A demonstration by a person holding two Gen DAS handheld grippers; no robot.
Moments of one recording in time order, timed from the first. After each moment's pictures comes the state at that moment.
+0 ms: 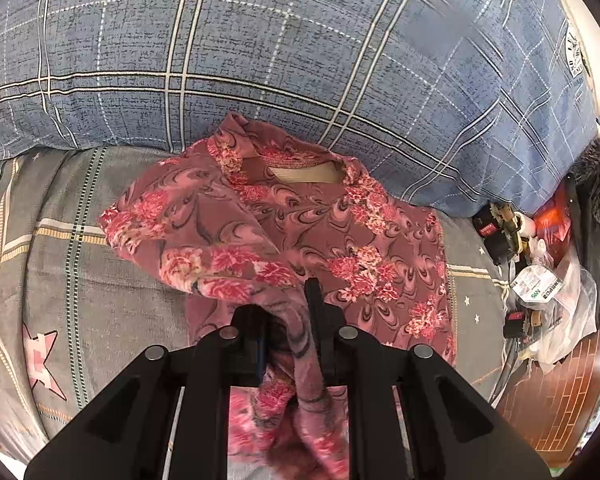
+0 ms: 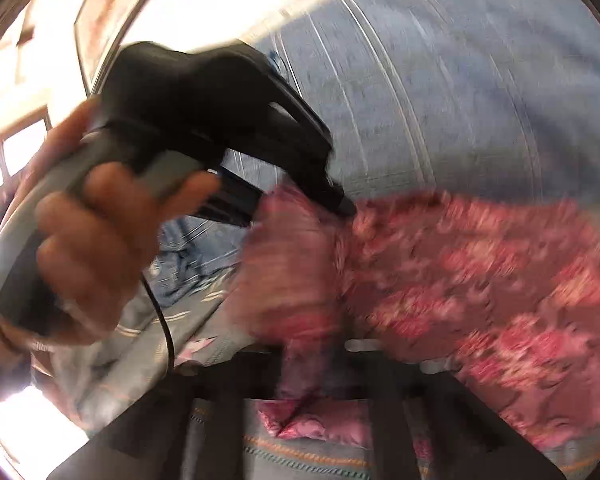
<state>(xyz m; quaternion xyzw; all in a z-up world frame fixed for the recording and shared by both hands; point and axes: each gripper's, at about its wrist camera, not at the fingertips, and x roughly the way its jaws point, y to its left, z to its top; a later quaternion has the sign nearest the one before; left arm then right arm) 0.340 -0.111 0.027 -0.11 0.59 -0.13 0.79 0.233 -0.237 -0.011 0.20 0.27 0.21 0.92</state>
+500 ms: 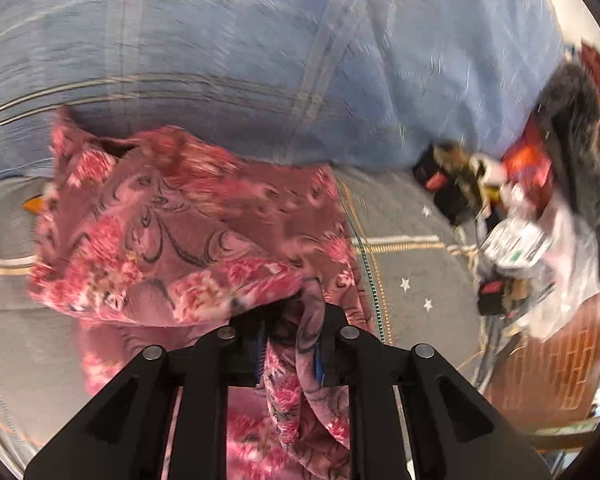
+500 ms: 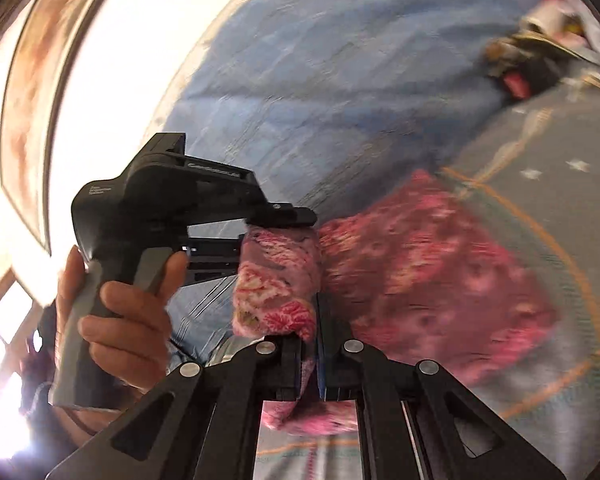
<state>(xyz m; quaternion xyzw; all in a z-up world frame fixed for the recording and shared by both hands) 0.346 -0.286 -0.001 -0.04 0.61 -0.21 0.77 0.186 -0.392 -0.026 0.43 0.25 0.08 0.87</state>
